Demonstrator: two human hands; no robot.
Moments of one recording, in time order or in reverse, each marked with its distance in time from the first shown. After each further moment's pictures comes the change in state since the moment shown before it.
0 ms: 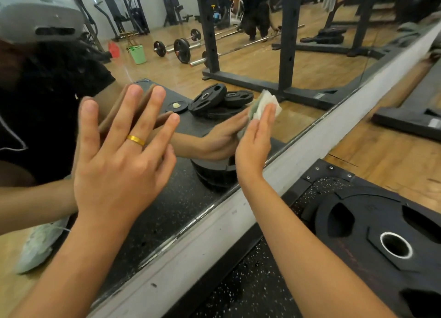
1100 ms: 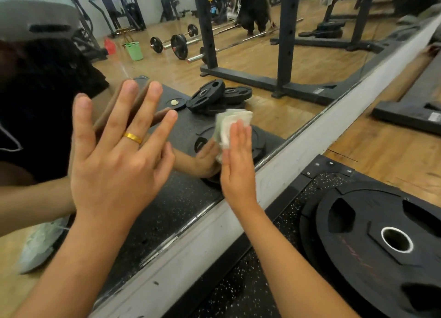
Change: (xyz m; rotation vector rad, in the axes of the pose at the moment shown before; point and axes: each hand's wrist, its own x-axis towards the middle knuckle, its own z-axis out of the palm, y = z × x) left_hand -0.003 0.007 0.001 -0.027 0.001 -0.019; right_hand -0.057 0.035 -0.021 -0.257 -0.324 -0.396
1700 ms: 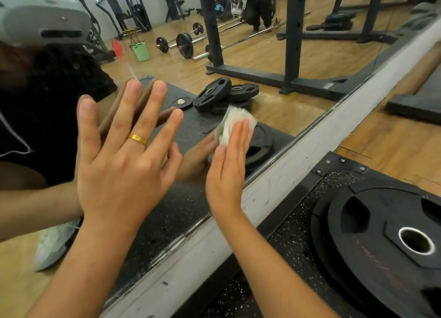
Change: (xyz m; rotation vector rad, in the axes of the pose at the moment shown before) left_hand 0.004 -0.002 -0.003 0.012 0.009 0.008; right_hand 0.000 -0.064 0.027 0.224 0.145 0.250
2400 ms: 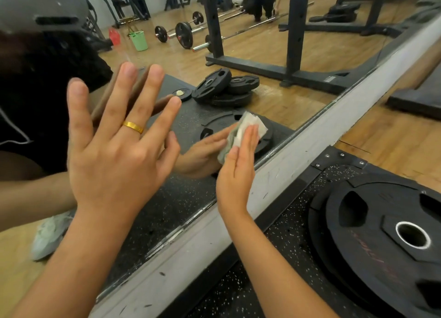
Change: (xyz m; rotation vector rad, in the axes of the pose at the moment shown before) left_hand -0.004 -0.002 0.002 -0.019 -0.037 -0.022; right_hand -0.009 0.024 -0.009 0.078 0.065 0.142
